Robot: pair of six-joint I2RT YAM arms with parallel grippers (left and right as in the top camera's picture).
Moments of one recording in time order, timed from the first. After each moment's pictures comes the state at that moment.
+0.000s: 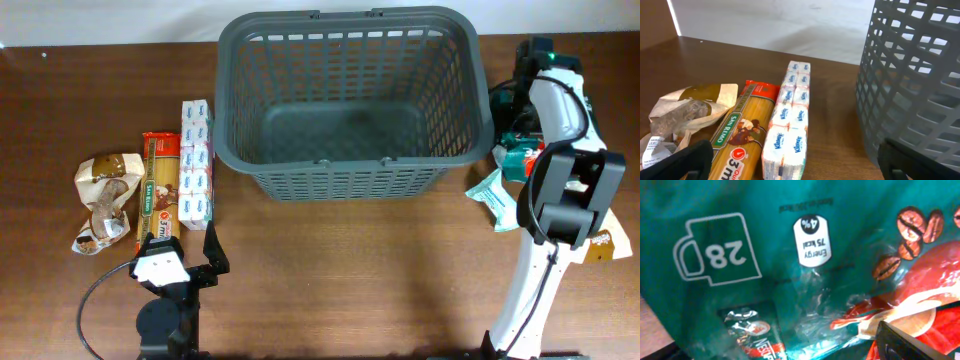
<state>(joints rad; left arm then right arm) -0.01 0.01 0.08 -0.23 -0.14 -0.16 -0.21 2.42 2.10 -1.16 0.30 -0.02</state>
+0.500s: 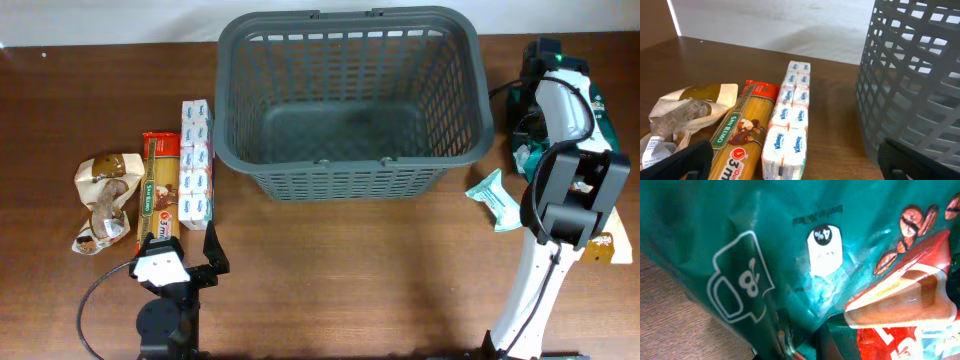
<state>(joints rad) -0.01 0.01 0.08 -0.23 -0.14 -0.16 -0.24 2.42 2.10 -1.15 0.35 0.06</state>
